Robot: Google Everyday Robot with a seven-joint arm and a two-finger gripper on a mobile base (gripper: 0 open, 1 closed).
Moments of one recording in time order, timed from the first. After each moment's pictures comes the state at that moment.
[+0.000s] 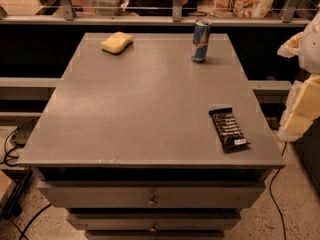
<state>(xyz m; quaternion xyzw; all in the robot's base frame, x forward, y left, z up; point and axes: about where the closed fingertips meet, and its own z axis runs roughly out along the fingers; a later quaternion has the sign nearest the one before) 0.438 -0.217 0.976 -0.60 0.78 -0.03 0.16</state>
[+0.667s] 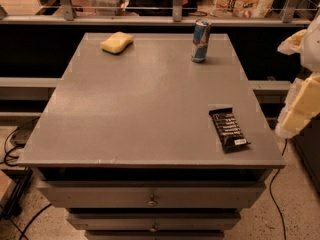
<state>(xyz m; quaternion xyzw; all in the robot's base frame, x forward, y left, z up) 0.444 -0.216 0.978 -0.60 0.78 -0.02 0.19</state>
